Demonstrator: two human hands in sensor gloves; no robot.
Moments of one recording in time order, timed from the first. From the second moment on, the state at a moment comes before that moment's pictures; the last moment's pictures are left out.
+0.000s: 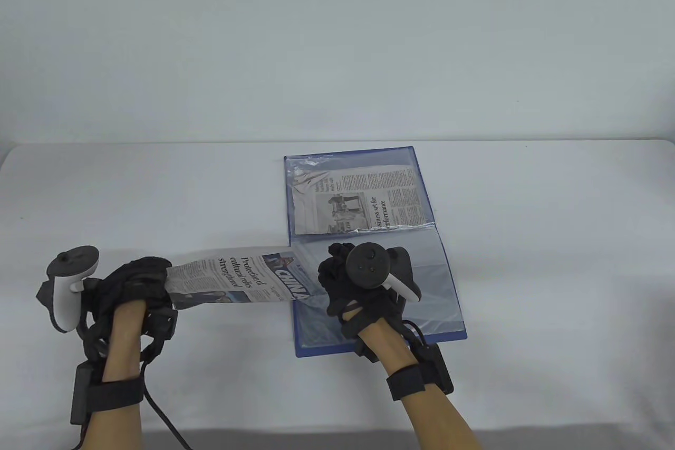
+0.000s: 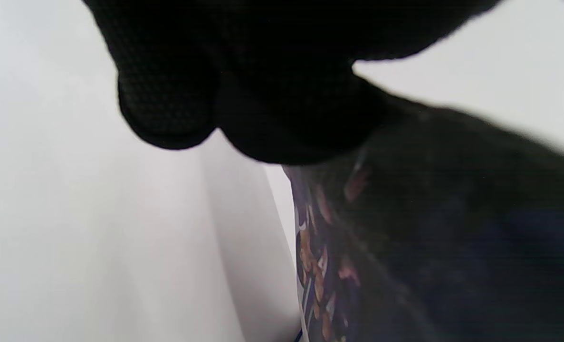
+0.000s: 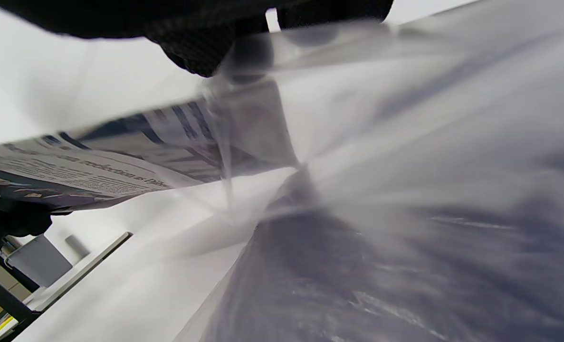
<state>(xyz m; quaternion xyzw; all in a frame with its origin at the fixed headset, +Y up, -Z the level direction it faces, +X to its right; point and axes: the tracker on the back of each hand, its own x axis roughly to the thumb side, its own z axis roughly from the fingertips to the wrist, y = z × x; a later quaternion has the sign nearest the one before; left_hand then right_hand) -0.382 -0.682 -0.327 -0.19 0.28 0.54 0.77 0.035 -0.725 -0.377 0.22 0.09 0.92 0.30</state>
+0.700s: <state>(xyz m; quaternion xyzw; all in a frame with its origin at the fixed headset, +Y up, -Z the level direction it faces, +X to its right) -0.334 -0.744 -0.348 -0.23 0.29 0.54 0.76 0.032 -0.726 -0.378 0.22 0.10 0.92 0.30</state>
